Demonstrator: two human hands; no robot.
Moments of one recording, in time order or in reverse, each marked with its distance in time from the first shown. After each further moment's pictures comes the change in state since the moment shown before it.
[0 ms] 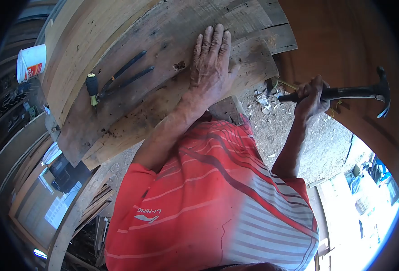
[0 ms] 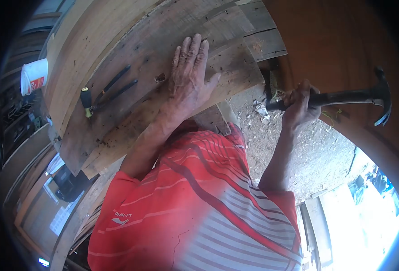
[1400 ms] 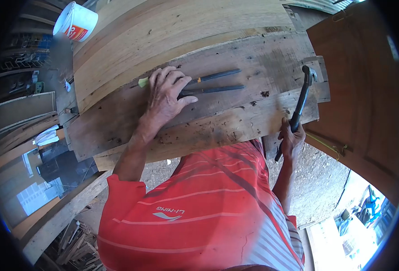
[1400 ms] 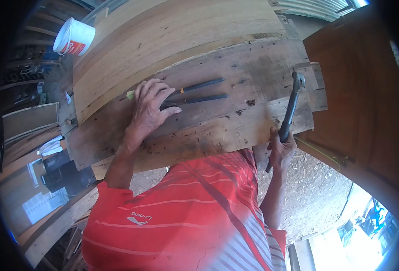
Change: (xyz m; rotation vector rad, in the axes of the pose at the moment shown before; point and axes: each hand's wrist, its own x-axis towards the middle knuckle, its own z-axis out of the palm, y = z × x) left_hand -0.148 -0.206 -0.222 0.256 -0.022 -0.076; right_hand -0.164 0.017 0.097 -0.501 -0.435 0.229
